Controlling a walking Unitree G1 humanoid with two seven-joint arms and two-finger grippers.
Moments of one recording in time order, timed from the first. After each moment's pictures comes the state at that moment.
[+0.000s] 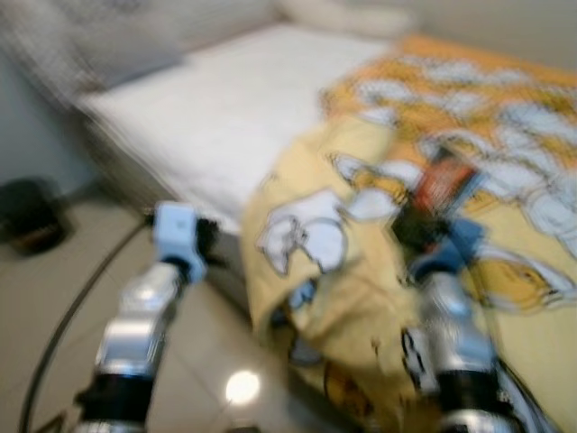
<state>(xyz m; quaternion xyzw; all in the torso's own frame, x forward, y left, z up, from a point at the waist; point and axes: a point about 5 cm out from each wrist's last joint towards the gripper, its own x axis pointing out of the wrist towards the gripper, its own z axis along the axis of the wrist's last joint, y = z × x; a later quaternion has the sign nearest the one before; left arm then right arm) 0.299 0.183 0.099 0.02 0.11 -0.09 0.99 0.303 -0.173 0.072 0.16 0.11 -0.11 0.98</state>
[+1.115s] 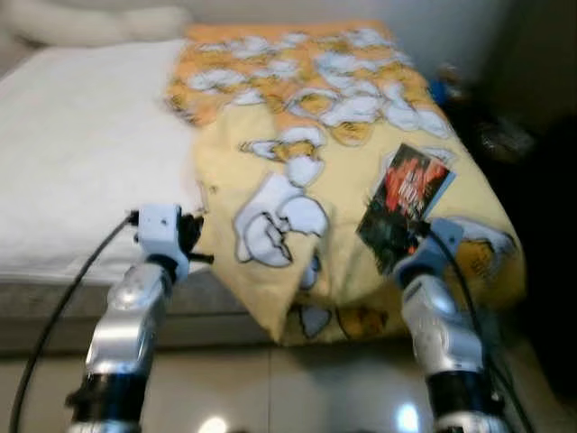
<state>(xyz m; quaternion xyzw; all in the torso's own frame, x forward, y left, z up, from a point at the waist) 0.298 0.178 0.100 0.00 0.10 -0.08 0.99 0.297 -0.178 0.066 0.16 0.12 -0.09 0.97</state>
